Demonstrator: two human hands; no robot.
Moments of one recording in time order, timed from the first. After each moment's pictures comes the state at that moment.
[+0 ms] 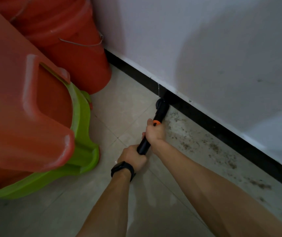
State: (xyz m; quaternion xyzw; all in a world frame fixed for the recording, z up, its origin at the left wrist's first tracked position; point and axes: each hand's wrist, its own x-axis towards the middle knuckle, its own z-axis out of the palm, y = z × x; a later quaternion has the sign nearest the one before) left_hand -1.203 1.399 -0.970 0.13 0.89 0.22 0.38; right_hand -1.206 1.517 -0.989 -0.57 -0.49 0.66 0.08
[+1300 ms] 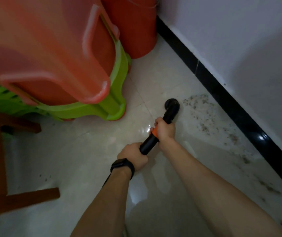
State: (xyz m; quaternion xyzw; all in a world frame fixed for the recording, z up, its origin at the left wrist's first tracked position) left_hand -1.086 1.314 -0.931 0.03 0.93 0.15 0.34; right_hand -1.121 1.444 -0.970 -0.49 -0.38 0.78 0.00
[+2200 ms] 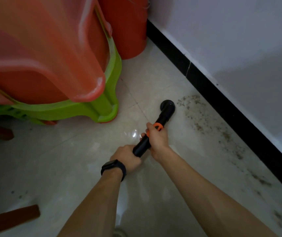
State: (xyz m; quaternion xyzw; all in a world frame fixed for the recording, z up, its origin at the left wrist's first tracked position) left_hand -1.105 1.284 -0.968 0.08 0.91 0.20 0.36; right_hand -1.102 1.415 -0.982 -0.47 -0.41 0.78 0.01
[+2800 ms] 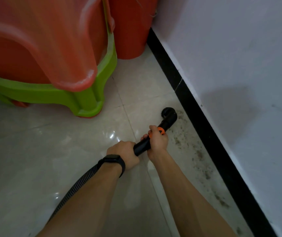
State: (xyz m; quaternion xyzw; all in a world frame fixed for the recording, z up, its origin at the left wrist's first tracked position) left_hand -1.105 1.354 -0.973 0.15 0.92 0.17 0.32; right_hand -1.104 1.478 -0.972 -0.50 -0.42 0.75 0.07
